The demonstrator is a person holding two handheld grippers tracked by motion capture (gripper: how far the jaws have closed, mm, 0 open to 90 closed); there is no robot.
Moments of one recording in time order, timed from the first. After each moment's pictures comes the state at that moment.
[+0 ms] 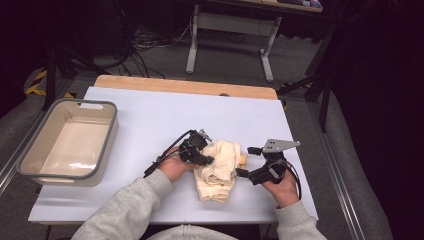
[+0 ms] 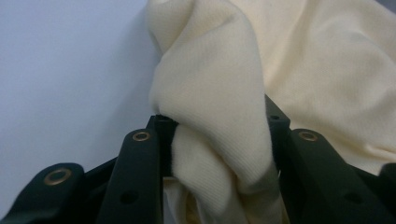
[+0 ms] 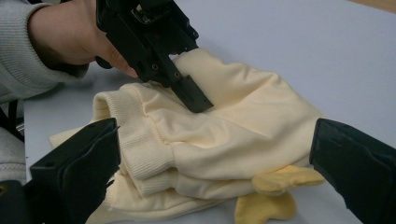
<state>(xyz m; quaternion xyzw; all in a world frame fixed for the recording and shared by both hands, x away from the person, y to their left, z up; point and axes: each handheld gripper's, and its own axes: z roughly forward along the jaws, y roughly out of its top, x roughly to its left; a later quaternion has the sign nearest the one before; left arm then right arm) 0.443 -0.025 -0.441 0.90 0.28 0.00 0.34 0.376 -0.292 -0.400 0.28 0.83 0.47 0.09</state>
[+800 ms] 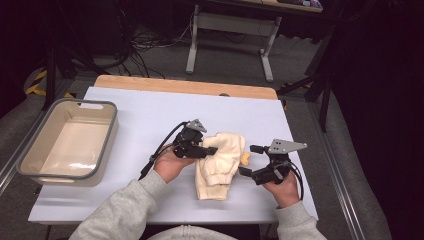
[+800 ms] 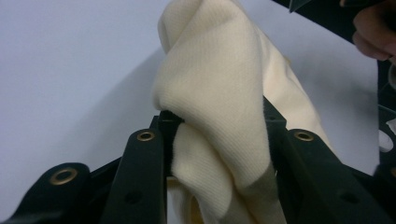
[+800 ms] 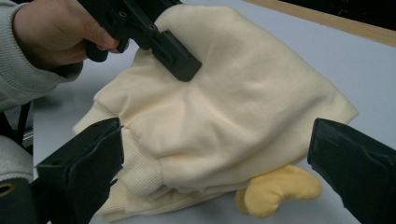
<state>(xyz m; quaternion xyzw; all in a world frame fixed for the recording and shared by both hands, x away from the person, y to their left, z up) 0.427 -0.006 -0.394 0.85 0.26 0.00 0.46 0.369 -0.299 -0.392 0.26 0.82 0.50 0.11</state>
